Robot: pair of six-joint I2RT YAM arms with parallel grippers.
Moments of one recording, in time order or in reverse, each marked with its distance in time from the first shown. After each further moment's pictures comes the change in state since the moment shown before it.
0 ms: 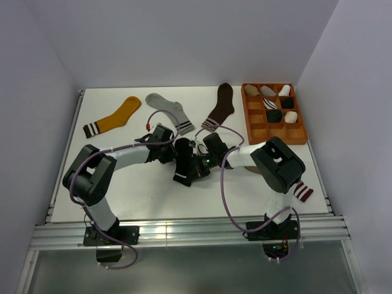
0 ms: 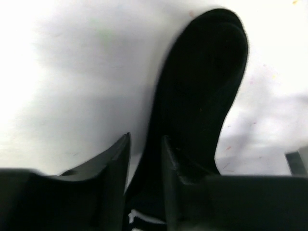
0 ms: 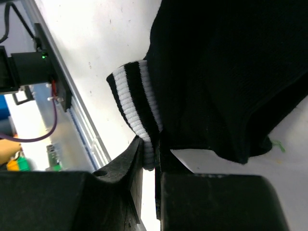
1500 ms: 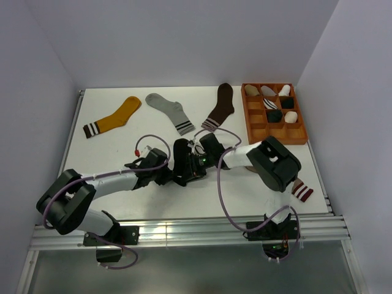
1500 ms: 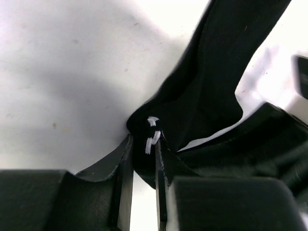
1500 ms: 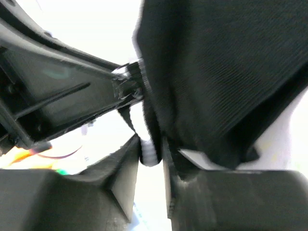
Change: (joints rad) left arm -0.131 -0.329 -0.394 0.098 -0.029 -0.412; right arm 0.016 0.086 0.036 0.080 -0.043 0.246
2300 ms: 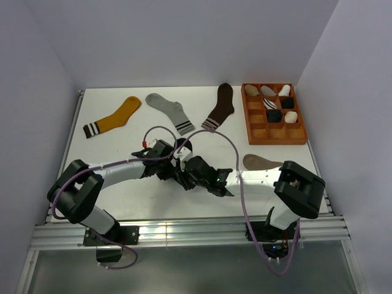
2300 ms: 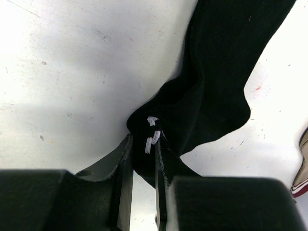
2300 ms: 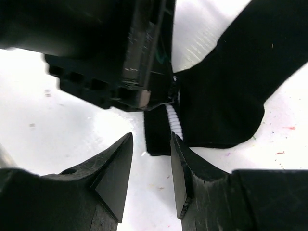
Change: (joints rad) left arm 0.004 0.130 0.211 -0.210 0.018 0.167; right arm 0.415 -0.392 -0.136 -0.007 0.928 -0.475
